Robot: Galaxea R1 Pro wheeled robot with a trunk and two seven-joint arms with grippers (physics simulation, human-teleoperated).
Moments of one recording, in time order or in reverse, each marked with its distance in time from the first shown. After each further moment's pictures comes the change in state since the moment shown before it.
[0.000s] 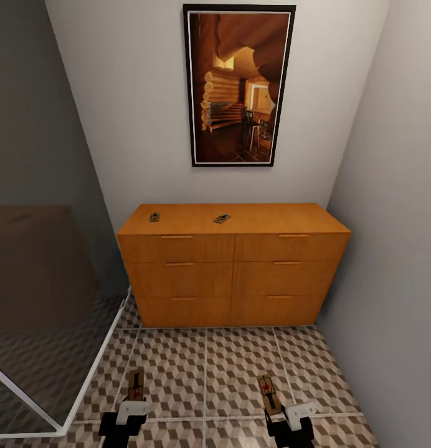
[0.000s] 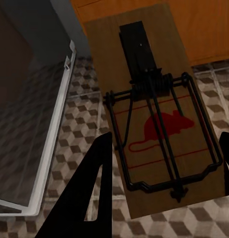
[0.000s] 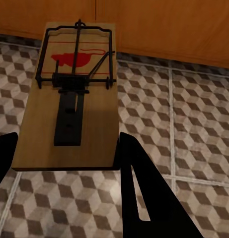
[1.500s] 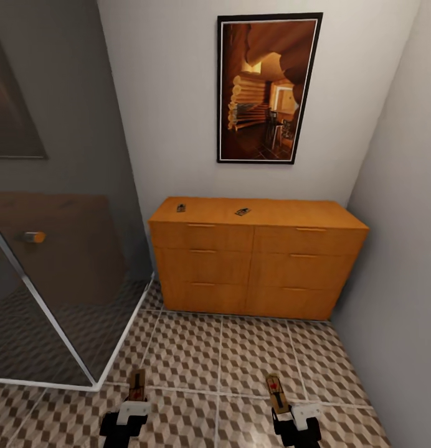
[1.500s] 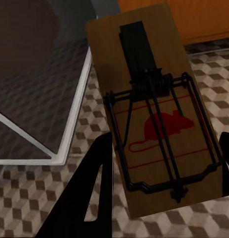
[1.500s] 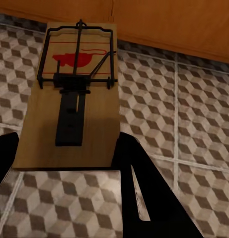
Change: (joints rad) left arm 0.000 -0.001 0.000 0.000 0.000 0.004 -0.010; right arm 0.000 -0.016 -0.002 0.001 -0.007 -0.001 -0.052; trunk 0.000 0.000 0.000
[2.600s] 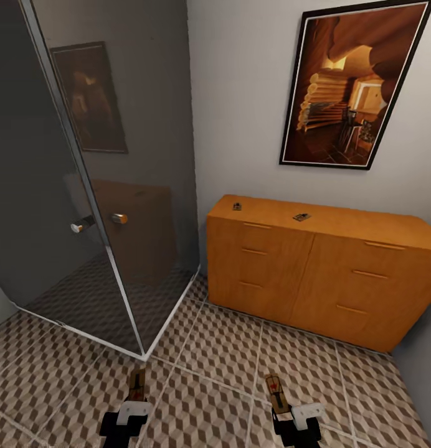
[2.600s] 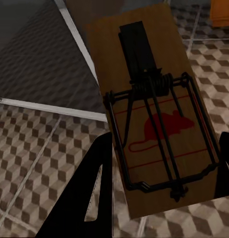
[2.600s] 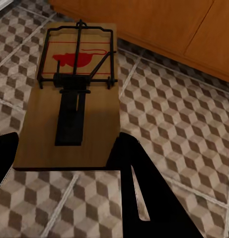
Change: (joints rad) left arm 0.000 0.000 0.000 0.000 0.001 0.000 0.000; right arm 0.000 0.000 0.001 0.000 0.000 0.000 -0.001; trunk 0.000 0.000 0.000
